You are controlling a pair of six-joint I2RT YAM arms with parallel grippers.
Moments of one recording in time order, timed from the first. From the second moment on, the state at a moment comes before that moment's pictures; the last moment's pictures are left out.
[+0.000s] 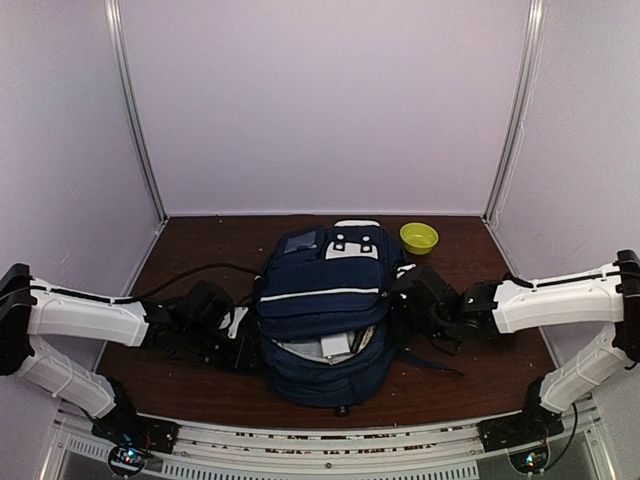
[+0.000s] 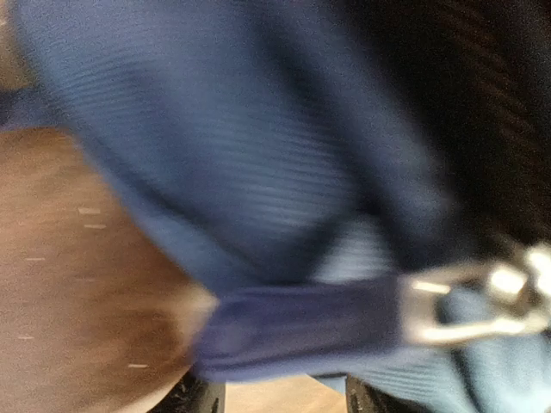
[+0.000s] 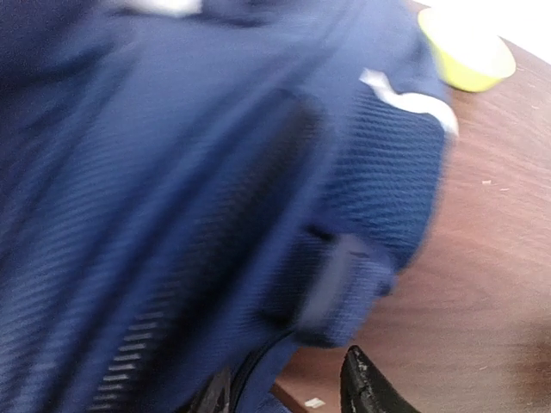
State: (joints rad) left arm -0.84 1.33 0.56 -0.19 0.27 -0.61; right arm 0.99 1.41 0.79 -0.26 0.50 0.55
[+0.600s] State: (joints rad) left arm -0.94 1.03 0.66 -0.50 -0.05 -0.42; right arm 0.86 1.07 0.70 -0.37 0.42 0.55
